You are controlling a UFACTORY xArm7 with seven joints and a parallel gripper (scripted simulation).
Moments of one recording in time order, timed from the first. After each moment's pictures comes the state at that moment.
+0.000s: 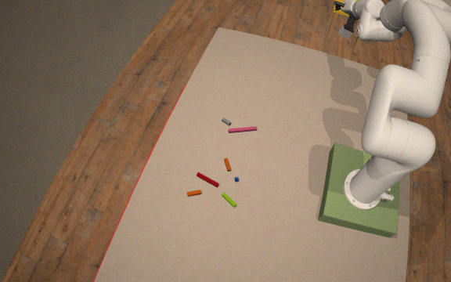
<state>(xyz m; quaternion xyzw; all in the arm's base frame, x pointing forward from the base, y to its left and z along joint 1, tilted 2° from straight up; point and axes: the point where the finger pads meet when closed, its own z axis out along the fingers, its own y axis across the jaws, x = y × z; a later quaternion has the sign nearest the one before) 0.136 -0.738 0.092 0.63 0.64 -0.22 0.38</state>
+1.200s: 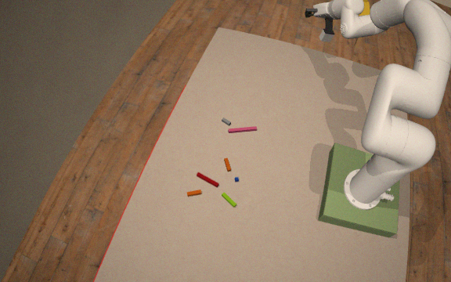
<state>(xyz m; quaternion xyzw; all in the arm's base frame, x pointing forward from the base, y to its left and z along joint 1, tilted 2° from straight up) 0.256 -0.682 0.062 0.51 0.77 -0.16 0.35</state>
